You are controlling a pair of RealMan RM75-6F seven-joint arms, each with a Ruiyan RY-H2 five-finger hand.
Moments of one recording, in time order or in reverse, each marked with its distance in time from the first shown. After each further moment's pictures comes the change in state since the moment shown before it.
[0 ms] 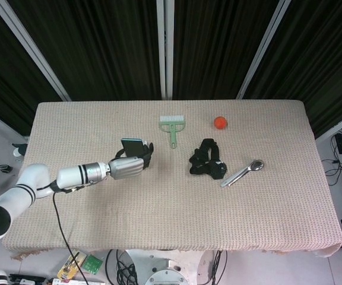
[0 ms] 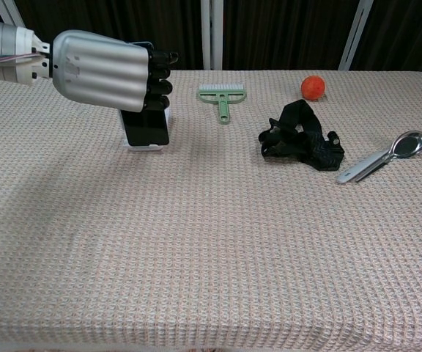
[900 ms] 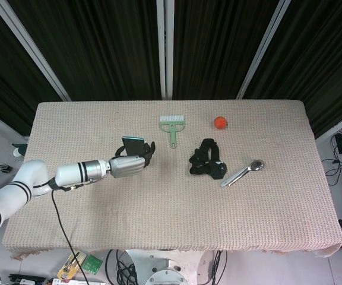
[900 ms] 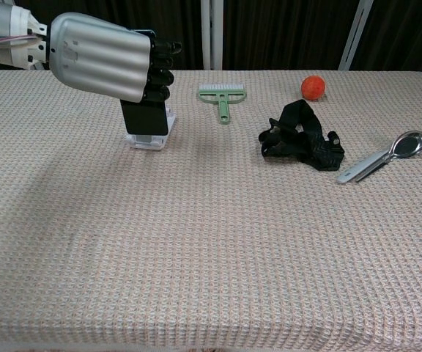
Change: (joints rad) left arm -0.016 0.071 -0.046 -0.085 0.046 -0.034 0.040; right arm 0.001 -0.005 -0.004 -0.004 -0.017 0.008 0.012
